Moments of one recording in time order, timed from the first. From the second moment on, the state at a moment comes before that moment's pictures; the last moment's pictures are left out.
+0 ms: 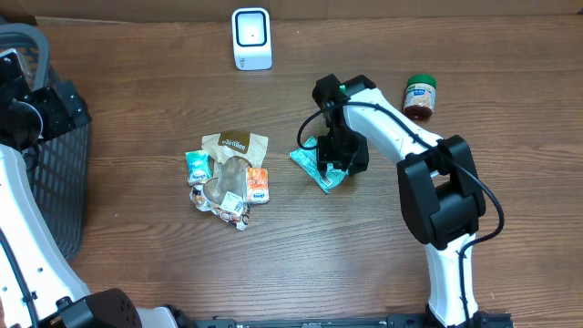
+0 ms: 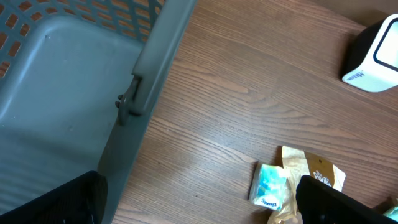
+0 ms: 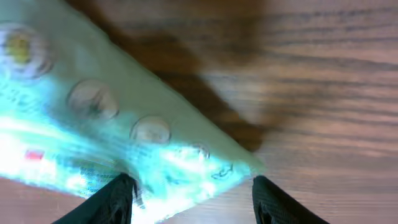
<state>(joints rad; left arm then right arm) 0.50 1.57 1.77 -1.18 0.17 0.00 0.45 2.22 1.74 -1.26 -0.11 0.40</state>
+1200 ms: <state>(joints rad) 0.50 1.57 1.77 -1.18 0.16 0.00 0.52 2.23 1.79 -0.99 -0.19 -0.02</state>
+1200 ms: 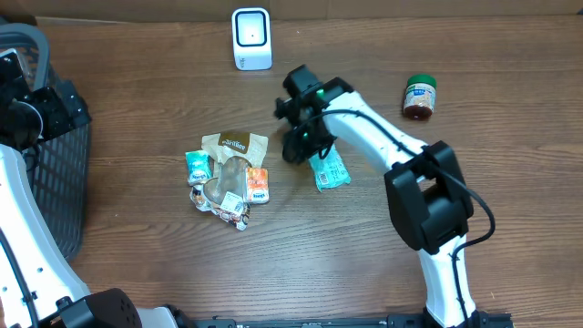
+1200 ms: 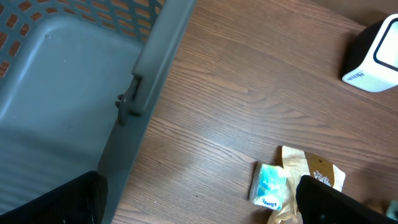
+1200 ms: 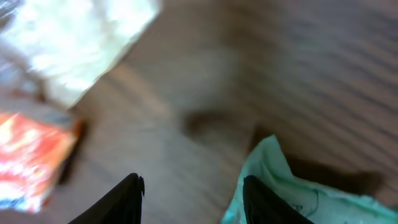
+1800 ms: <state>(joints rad) 0.50 1.57 1.77 -1.18 0.17 0.00 0.29 2.24 1.84 -1.17 -0.13 0.31</state>
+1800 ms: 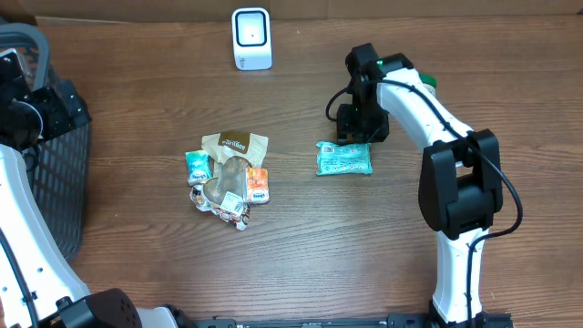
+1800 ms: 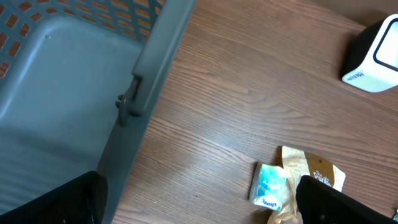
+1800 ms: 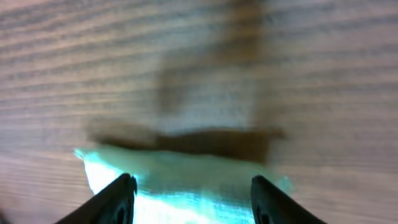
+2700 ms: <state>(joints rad) 0.50 1.57 1.77 -1.18 0.17 0.00 0.12 2.23 1.75 -1.18 -0.36 0.15</state>
